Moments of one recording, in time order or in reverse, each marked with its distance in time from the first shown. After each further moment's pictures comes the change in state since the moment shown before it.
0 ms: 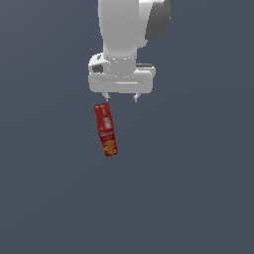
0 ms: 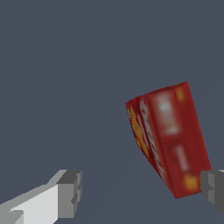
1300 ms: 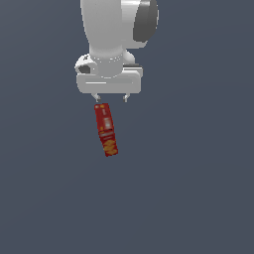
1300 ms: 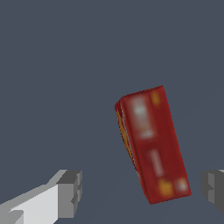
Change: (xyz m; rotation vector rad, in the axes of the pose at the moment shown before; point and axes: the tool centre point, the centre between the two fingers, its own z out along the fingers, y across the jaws) arm 0.003 0.036 0.002 0.000 0.021 -0.024
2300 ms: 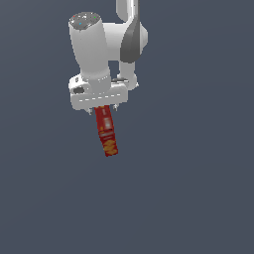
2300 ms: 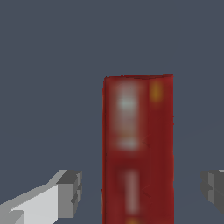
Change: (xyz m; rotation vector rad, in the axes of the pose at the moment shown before) arm -0.002 0.039 0.058 0.006 0.007 -0.256
